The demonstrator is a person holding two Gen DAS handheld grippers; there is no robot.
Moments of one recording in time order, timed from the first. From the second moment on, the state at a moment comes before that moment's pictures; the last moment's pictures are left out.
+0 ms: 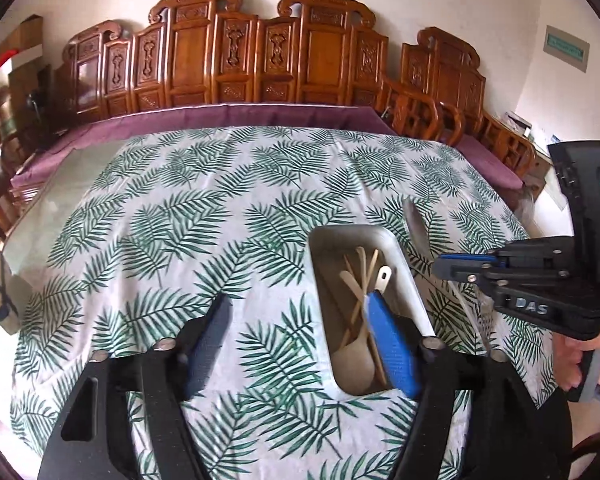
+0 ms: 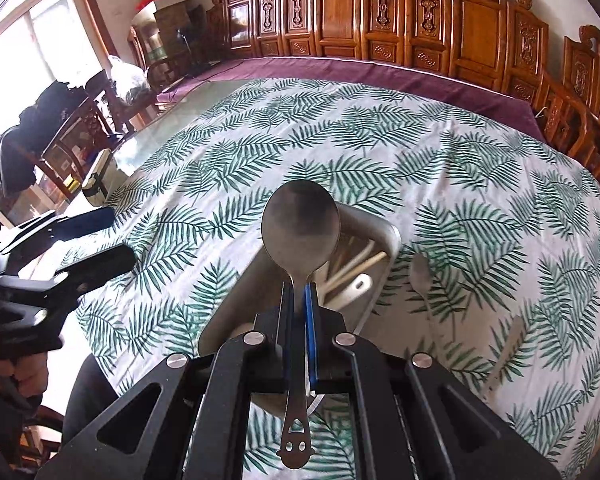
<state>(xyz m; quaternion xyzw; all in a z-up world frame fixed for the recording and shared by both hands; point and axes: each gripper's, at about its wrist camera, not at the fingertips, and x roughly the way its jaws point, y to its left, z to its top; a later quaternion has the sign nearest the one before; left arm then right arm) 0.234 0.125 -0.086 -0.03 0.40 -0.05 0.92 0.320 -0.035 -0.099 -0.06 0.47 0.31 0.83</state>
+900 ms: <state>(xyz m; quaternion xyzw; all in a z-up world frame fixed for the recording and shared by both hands) 0.215 0.163 -0.083 -0.03 0.38 -0.02 0.92 0.362 0.004 -0.152 0.04 0.53 0.26 0.80</state>
